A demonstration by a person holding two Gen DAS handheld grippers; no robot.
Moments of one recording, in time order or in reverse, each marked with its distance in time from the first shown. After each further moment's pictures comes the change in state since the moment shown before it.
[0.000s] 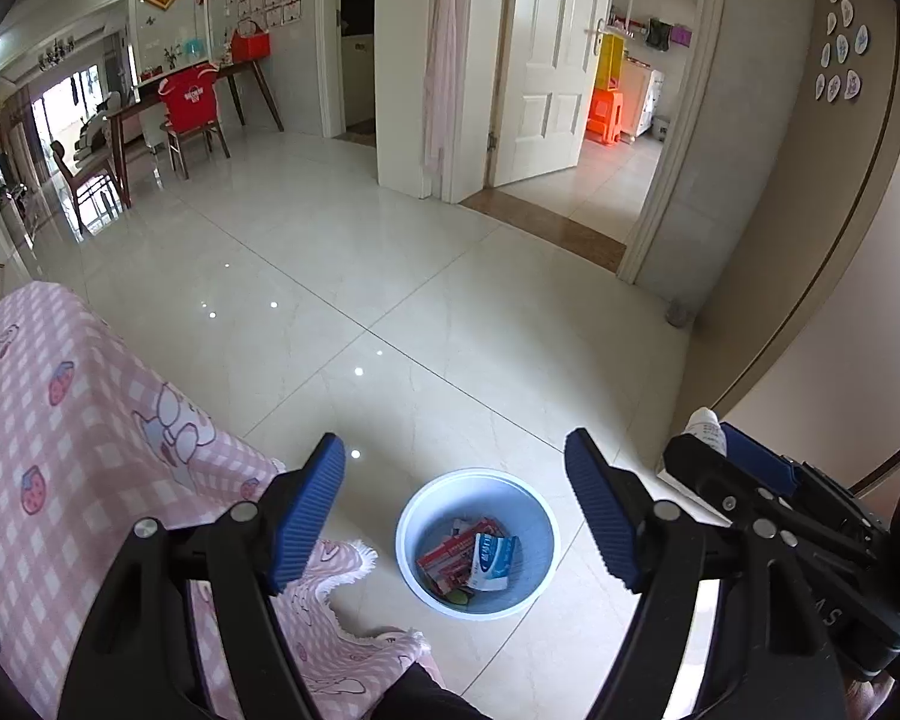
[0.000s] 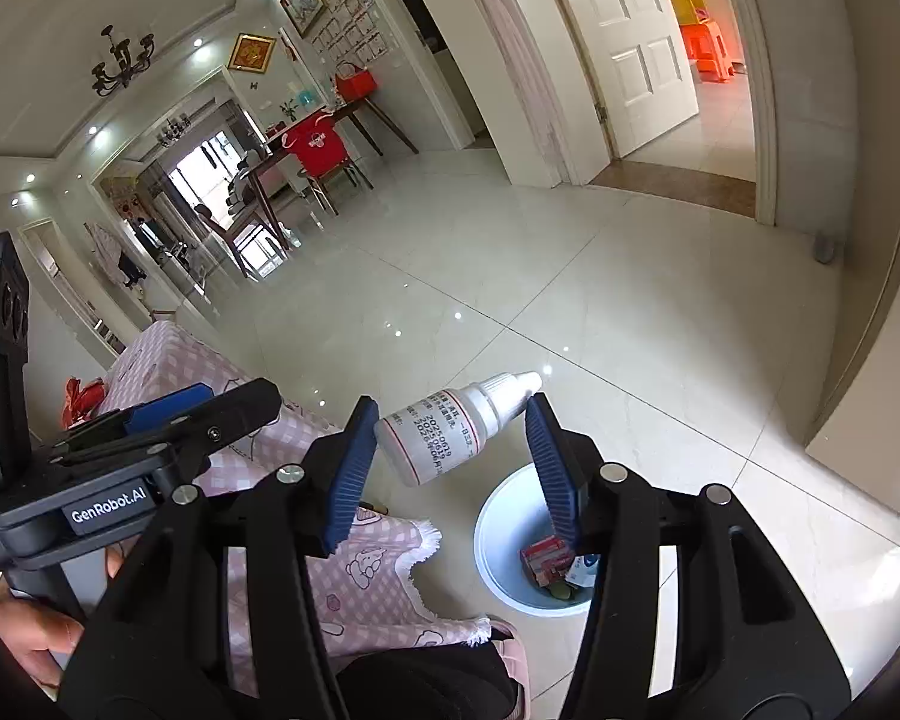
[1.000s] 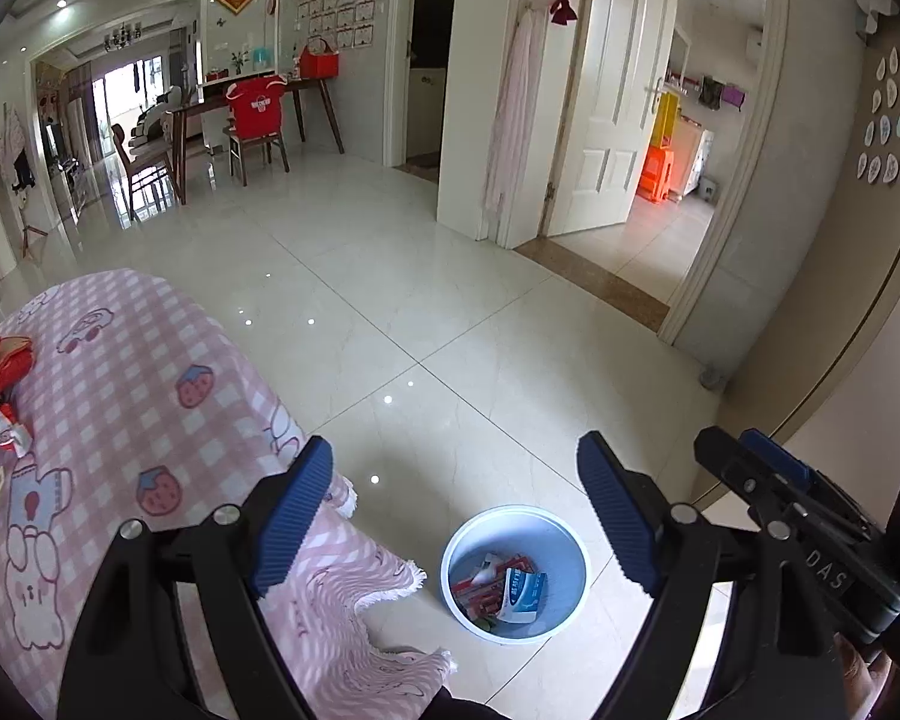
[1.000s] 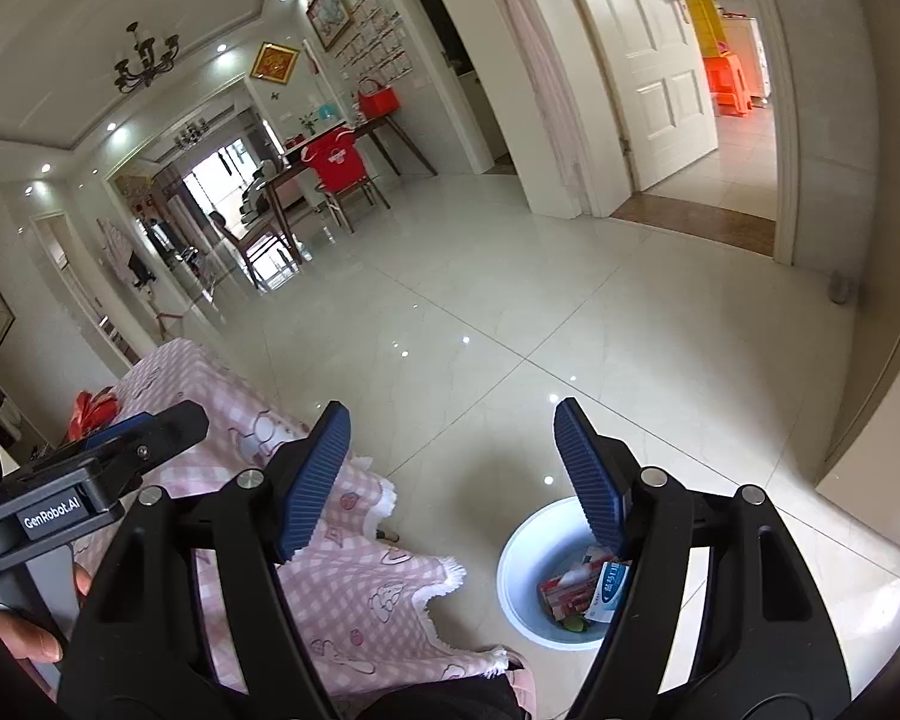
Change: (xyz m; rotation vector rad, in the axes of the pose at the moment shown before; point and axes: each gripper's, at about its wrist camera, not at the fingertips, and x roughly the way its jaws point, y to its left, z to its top) left arm -0.056 0.080 0.009 -0.122 -0.100 0.072; right arm 0.007 0.040 0.017 -0.056 -0.054 0.023
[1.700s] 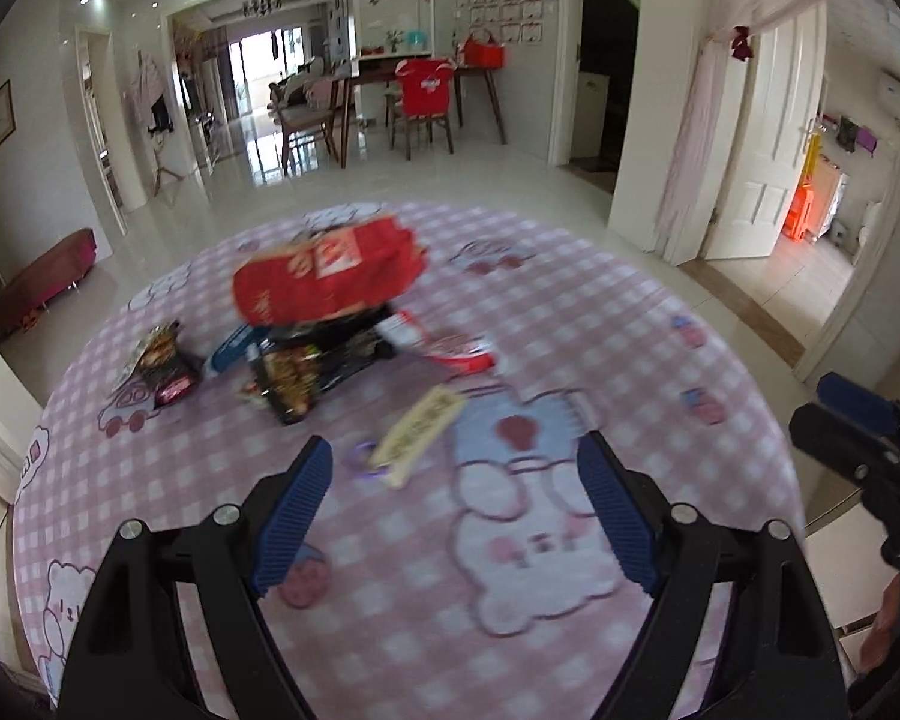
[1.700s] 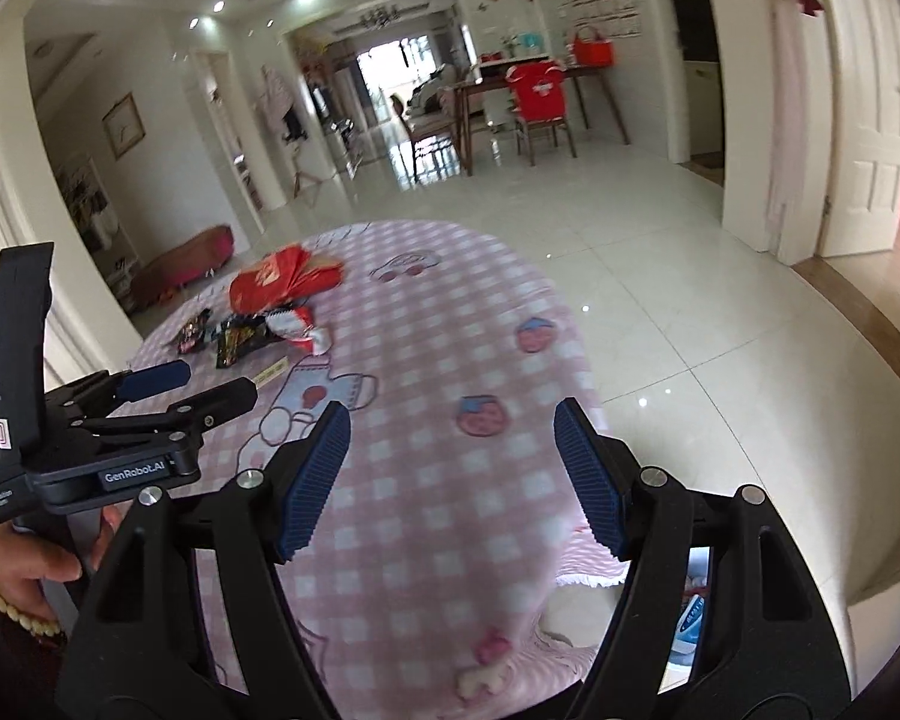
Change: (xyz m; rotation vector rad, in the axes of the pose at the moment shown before) left arm -0.087 0.248 -0.052 -0.172 0.032 0.296; right arm 0.047 0.254 -0.036 -0.410 0.178 0.278
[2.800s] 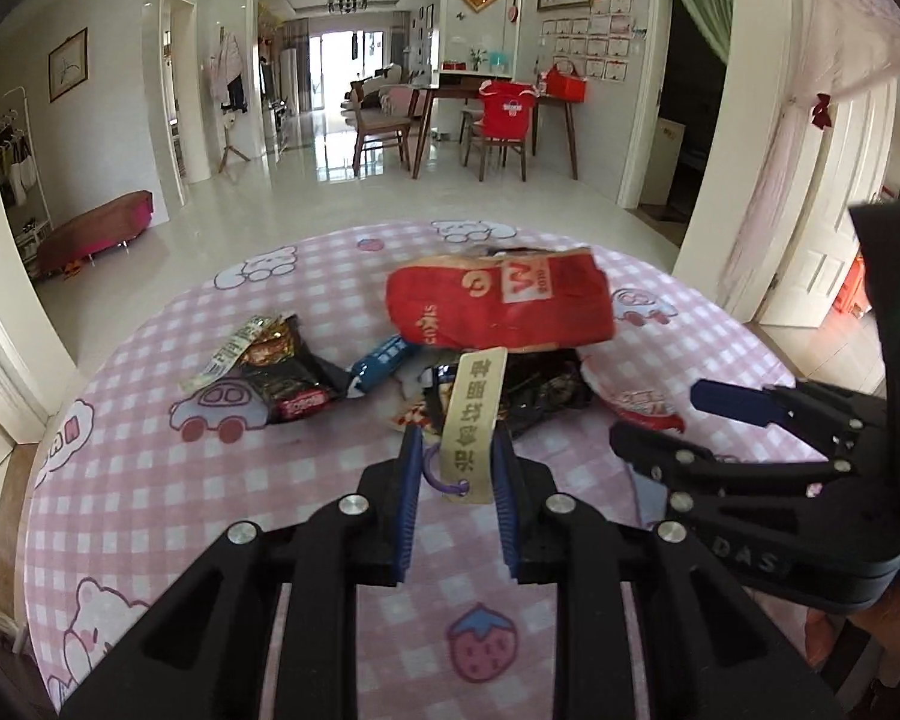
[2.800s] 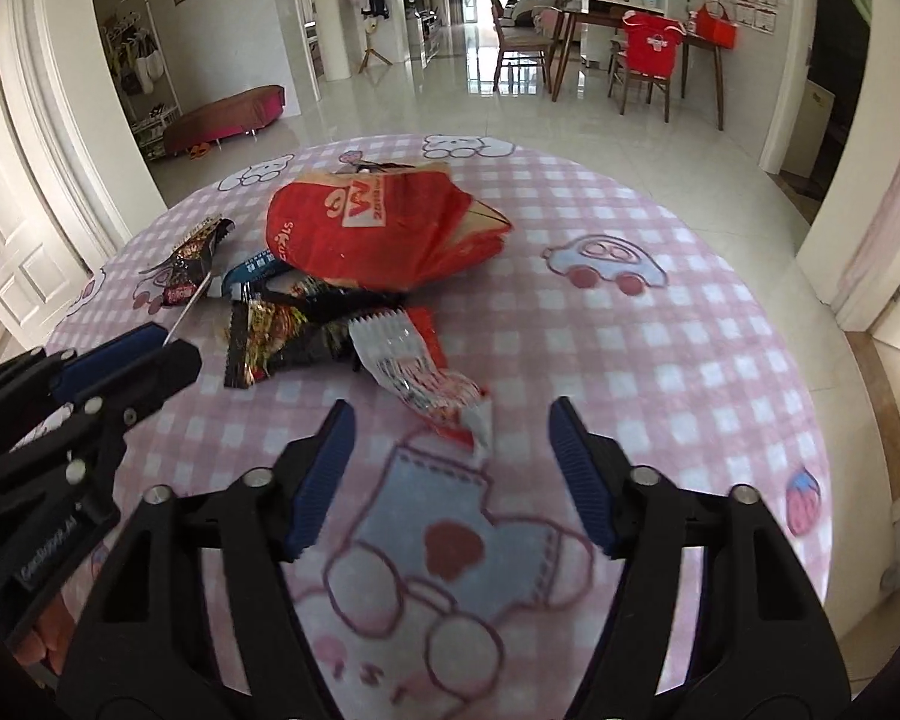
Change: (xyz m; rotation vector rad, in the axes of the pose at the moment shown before) left arm 0.008 0.067 0.003 -0.162 -0.067 0.106; right arm 0.154 0.114 0.039 -0.279 0.242 0.040
